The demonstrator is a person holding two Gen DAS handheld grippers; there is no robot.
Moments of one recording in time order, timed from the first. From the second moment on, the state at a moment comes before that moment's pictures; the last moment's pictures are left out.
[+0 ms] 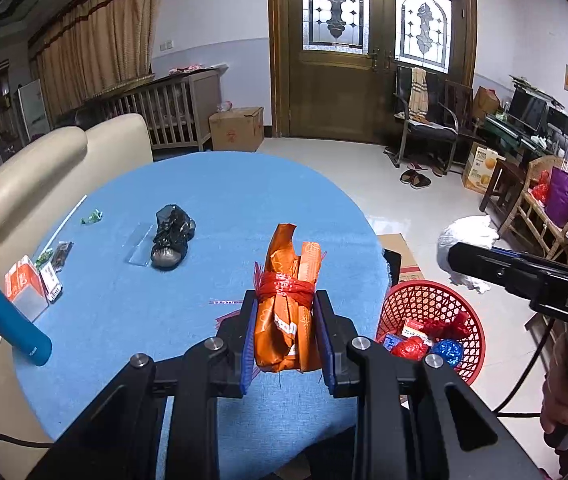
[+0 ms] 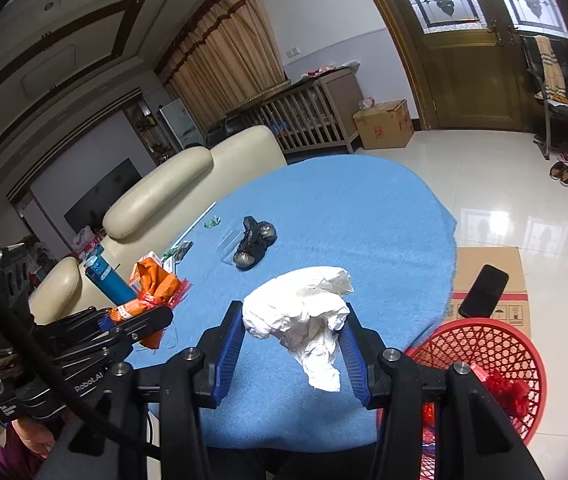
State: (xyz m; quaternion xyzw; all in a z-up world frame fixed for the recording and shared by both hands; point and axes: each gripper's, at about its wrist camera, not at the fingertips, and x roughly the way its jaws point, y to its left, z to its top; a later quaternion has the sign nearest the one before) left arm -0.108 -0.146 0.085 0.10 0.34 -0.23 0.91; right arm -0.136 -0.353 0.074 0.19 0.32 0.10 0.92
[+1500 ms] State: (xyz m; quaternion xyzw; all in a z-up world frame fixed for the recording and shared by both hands) left arm -0.155 -0.200 0.109 0.19 0.27 -0.21 0.92; right arm -0.184 -0.394 0.092 0.21 0.28 0.09 0.93
